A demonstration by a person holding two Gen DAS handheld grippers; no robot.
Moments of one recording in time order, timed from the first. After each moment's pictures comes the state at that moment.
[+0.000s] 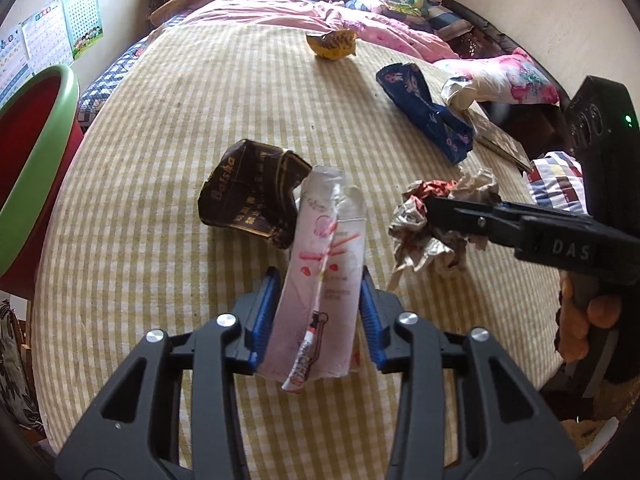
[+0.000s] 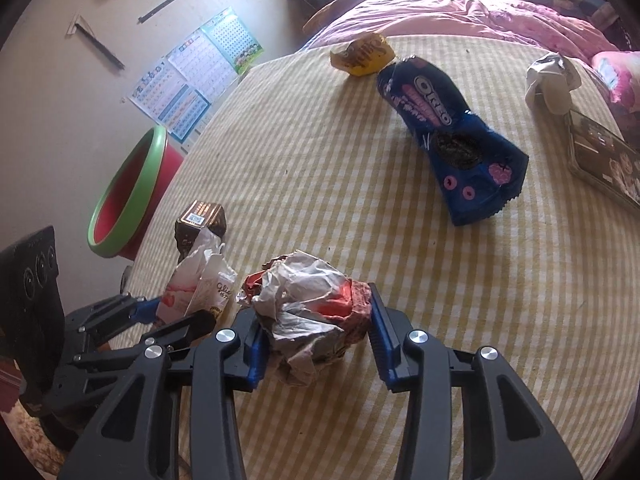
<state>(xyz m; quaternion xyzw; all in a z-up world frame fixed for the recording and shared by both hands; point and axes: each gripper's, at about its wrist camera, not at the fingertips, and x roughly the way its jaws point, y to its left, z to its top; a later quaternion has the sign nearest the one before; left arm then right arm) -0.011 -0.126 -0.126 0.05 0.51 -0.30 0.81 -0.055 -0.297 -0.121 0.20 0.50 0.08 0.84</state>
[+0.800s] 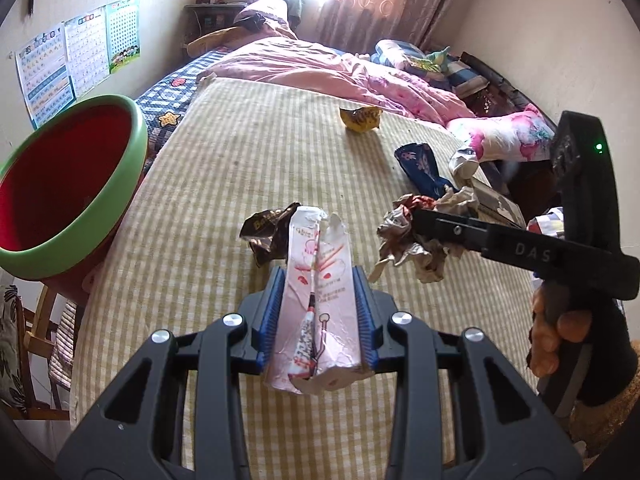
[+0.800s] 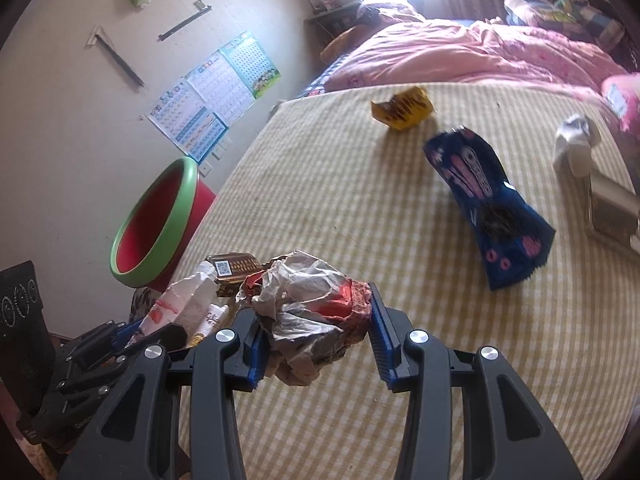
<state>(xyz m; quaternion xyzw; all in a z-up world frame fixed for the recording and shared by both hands) -0.018 -0.090 -0.078 0.00 0.45 -0.26 0.86 -0.037 -0.275 -0.085 0.20 0.45 0.10 0.87</state>
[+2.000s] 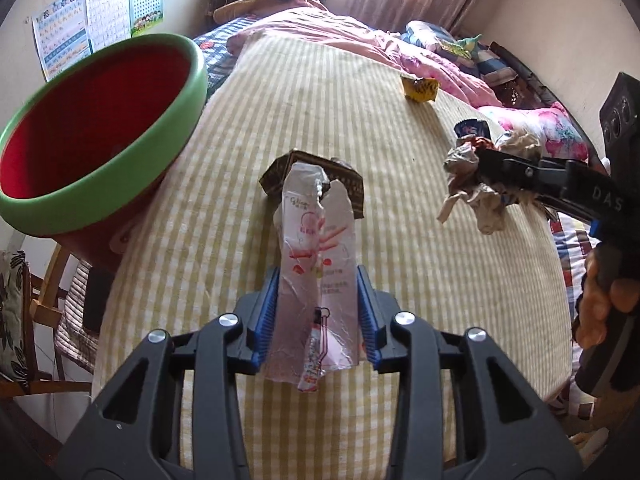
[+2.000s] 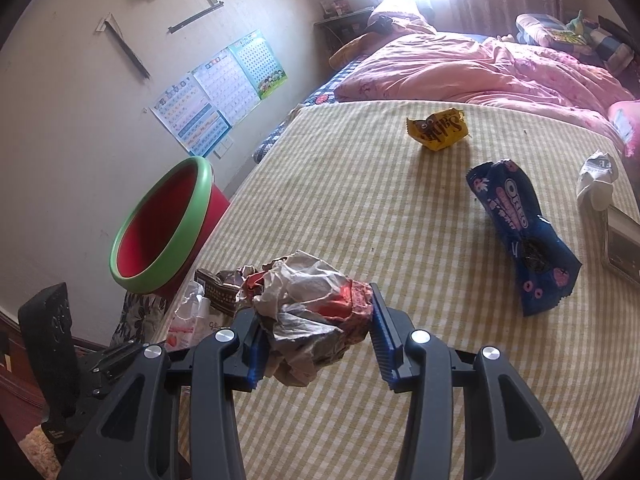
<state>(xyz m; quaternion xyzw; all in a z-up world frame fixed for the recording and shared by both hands) 0.000 -0.036 -0.115 -0.01 0.50 -0.22 0.84 -0.016 -0.243 -0.078 0.17 0.45 0.10 0.87</state>
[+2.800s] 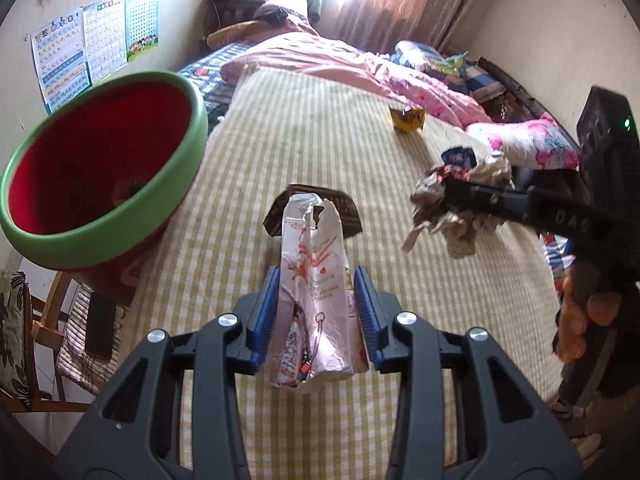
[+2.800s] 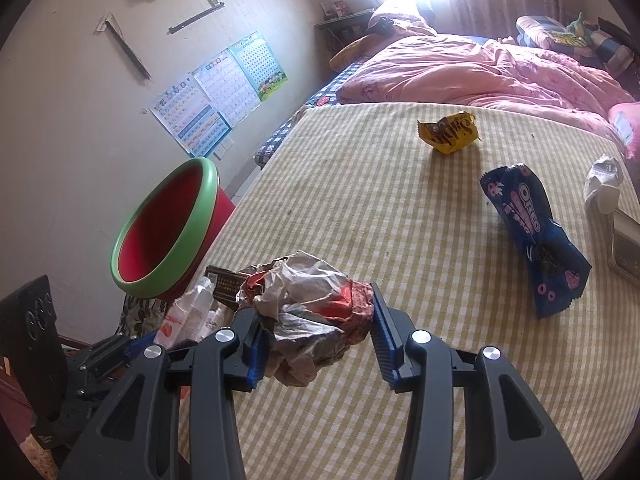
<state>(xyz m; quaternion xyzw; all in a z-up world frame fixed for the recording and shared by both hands) -0.001 -0.029 -0.088 -0.01 0.45 -0.23 0.86 -0.010 -0.229 -0.075 0.17 0.44 0.09 0.88</state>
